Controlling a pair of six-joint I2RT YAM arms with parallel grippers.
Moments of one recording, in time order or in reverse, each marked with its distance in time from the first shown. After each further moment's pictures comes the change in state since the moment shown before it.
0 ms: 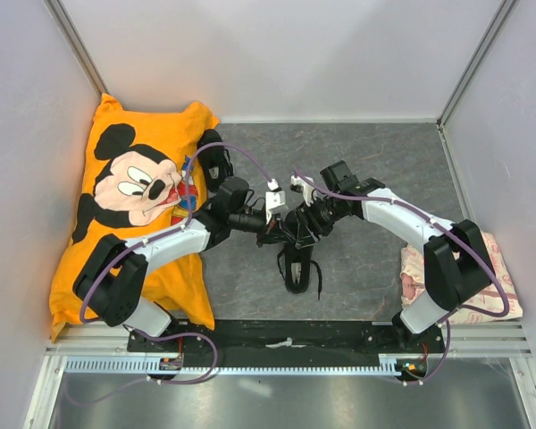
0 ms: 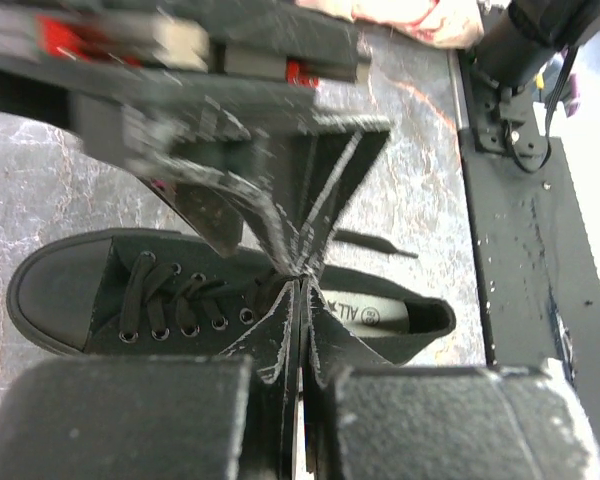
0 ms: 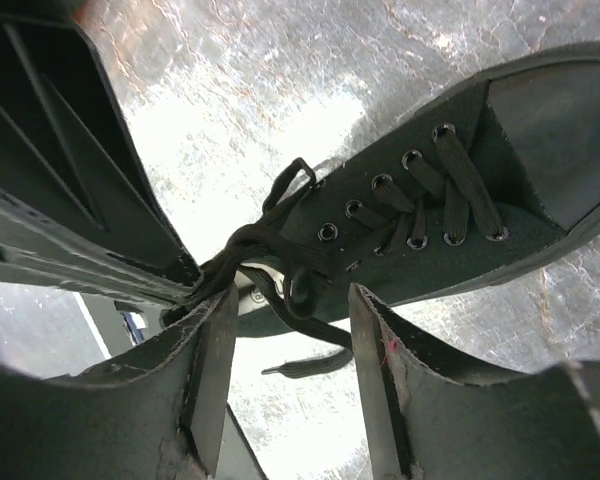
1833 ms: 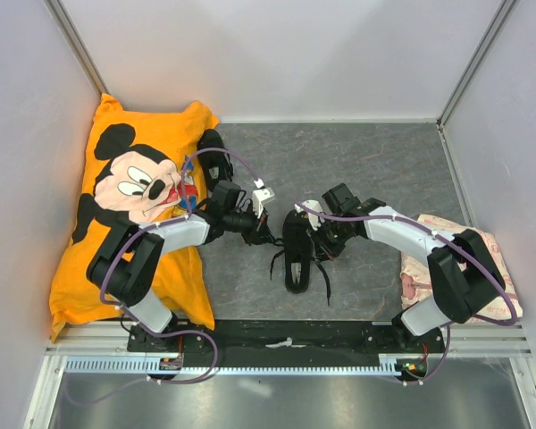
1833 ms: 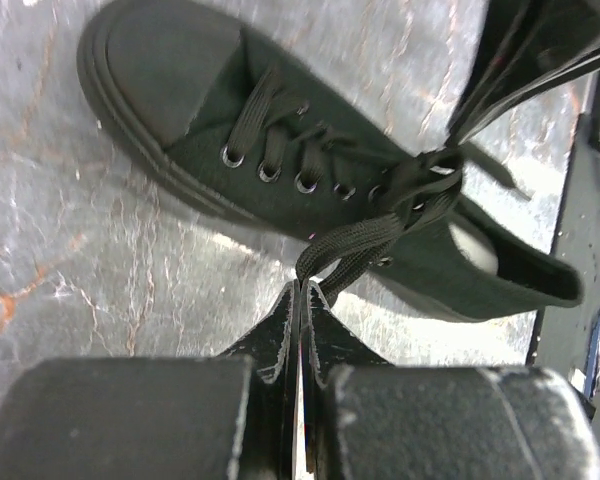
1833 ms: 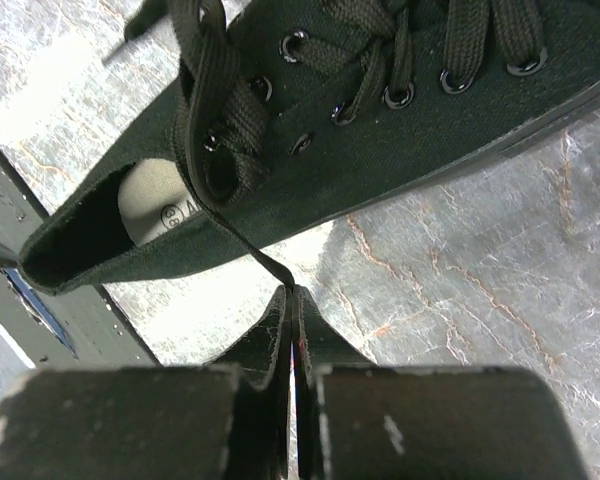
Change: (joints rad) left arm 0.130 0.126 -0.042 -0.056 -0.140 -0.140; right arm 0.039 -0.082 -0.212 0.014 0.210 -0.072
